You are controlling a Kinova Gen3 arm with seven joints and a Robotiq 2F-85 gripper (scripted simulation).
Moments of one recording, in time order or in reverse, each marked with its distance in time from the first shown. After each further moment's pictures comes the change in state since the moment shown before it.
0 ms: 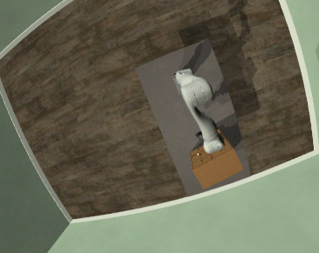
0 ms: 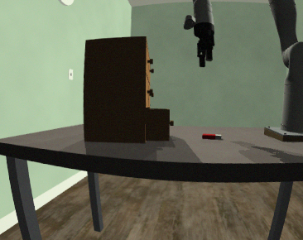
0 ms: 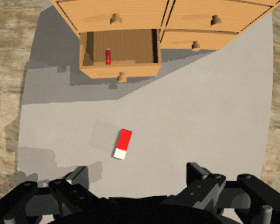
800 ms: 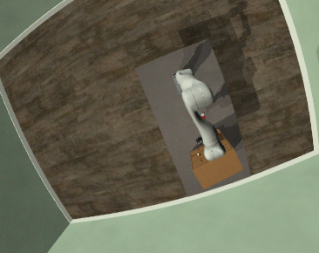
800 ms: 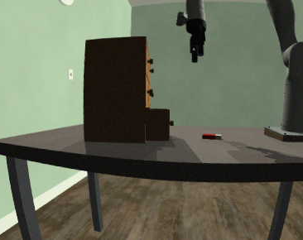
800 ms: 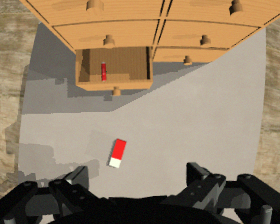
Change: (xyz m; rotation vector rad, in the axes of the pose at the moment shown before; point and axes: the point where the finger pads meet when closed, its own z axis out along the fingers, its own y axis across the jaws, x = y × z) arm 0.026 0.014 -0.020 -0.003 -0.001 -0.005
